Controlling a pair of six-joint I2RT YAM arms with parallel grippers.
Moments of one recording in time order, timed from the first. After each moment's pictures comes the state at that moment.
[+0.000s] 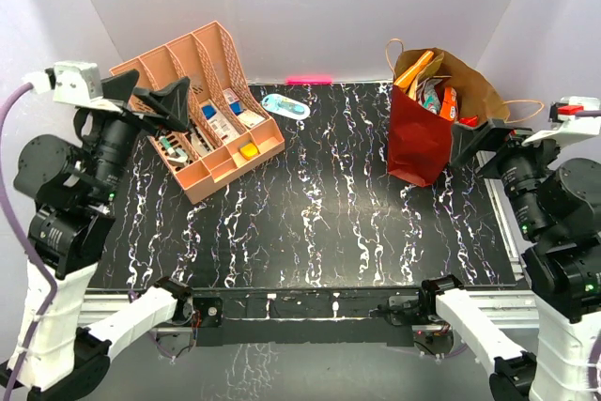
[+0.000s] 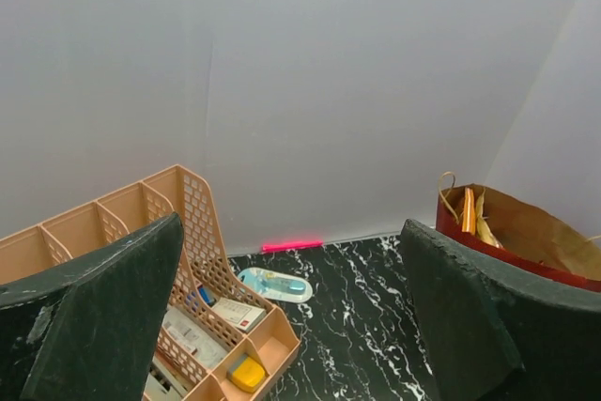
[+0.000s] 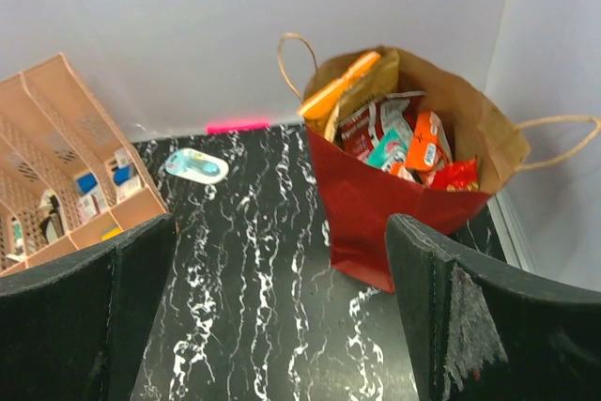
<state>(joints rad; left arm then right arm) -0.46 0.87 1.57 -0.40 -0.18 -0.08 0.20 0.75 1.61 -0.84 0.16 0.18</state>
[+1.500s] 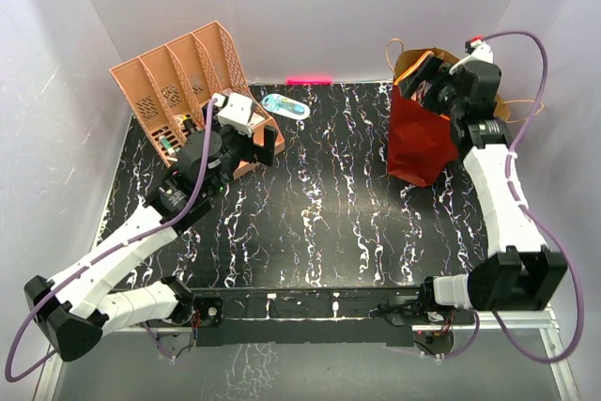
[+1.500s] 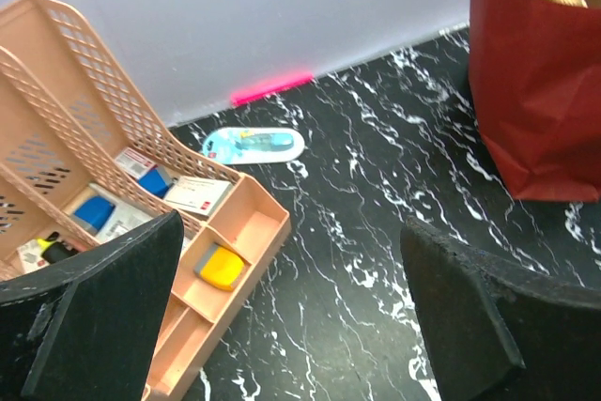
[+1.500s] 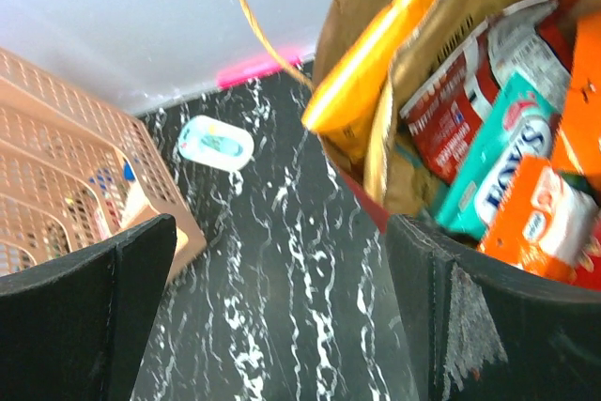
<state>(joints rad) -0.73 1.06 1.05 -0.09 -0.32 0.04 -0.02 1.28 1.32 -0.34 -0.15 0.43</state>
